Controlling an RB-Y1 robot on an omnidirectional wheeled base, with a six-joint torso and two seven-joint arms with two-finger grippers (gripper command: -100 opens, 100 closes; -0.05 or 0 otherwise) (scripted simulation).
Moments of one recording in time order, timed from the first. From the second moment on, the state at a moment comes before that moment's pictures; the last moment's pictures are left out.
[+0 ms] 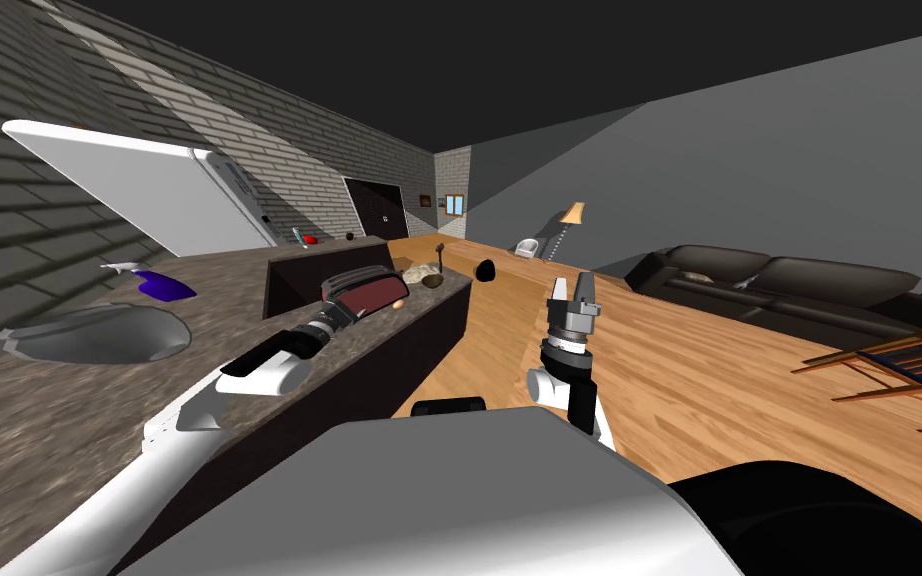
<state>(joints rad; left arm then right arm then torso) 0.28 0.75 0.13 -1.98 0.55 0.23 0.60 0.47 0.04 -0.06 -2.39 0.02 -0.55 0.12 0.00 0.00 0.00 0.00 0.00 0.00</state>
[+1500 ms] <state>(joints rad) 0.11 0.83 0.05 -1.85 0.70 0.62 0.80 0.47 0.04 -0.06 -2.39 0.02 -0.55 0.12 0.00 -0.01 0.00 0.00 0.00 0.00</state>
